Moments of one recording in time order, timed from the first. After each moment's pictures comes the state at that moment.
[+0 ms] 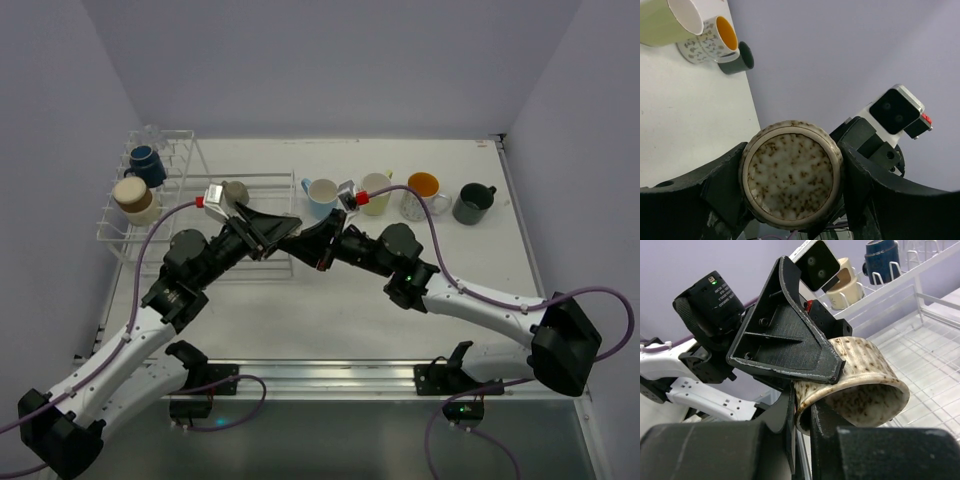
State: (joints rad) left arm -0.56 0.78 0.63 0.18 0.24 -1.26; right arm 0.93 1.27 0.81 0.68 -0.31 0.59
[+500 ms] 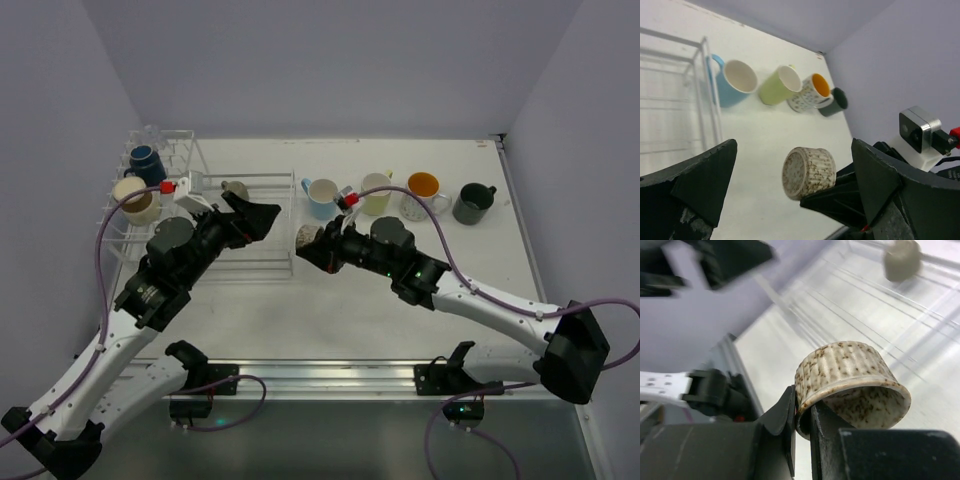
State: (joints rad) left arm -0.57 0.74 0.84 -0.21 -0.06 -0.81; right arm 0.91 1.20 0.81 0.30 -0.21 0.50
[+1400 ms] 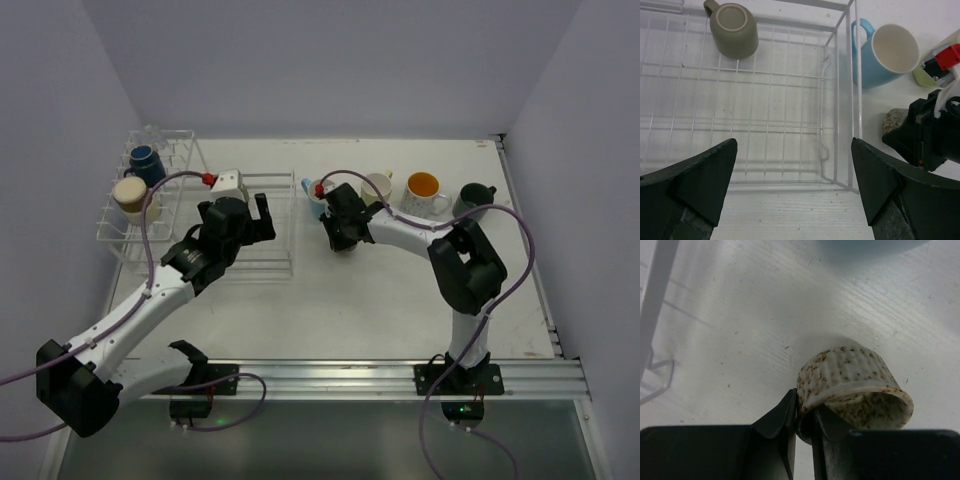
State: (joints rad) left arm -0.57 1.04 0.89 -0.38 -0.43 -0.49; right arm 0.67 1.91 1.30 -0.38 0.02 0.20
